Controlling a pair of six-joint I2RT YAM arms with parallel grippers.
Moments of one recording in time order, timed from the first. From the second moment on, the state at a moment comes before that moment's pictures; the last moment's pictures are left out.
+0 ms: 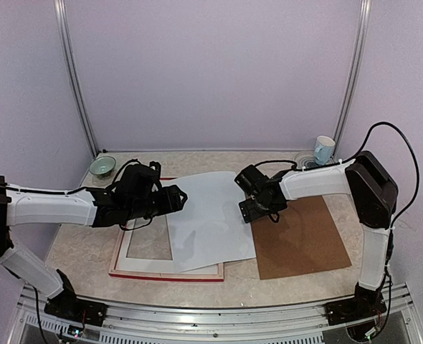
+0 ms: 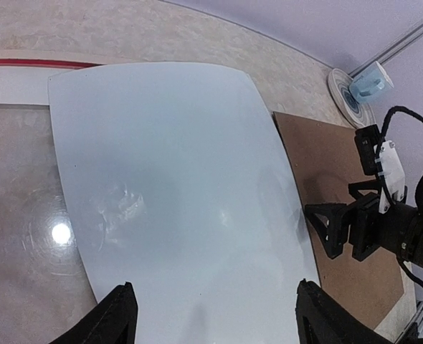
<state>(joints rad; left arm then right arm) -0.81 1.45 0.83 0.03 -0.20 -0.75 0.77 1.99 1.32 -0.47 0.50 0.39</state>
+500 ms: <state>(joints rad) -0.81 1.41 0.79 0.04 -0.21 -0.75 0.75 2.06 1.39 -0.50 0.53 0.42</state>
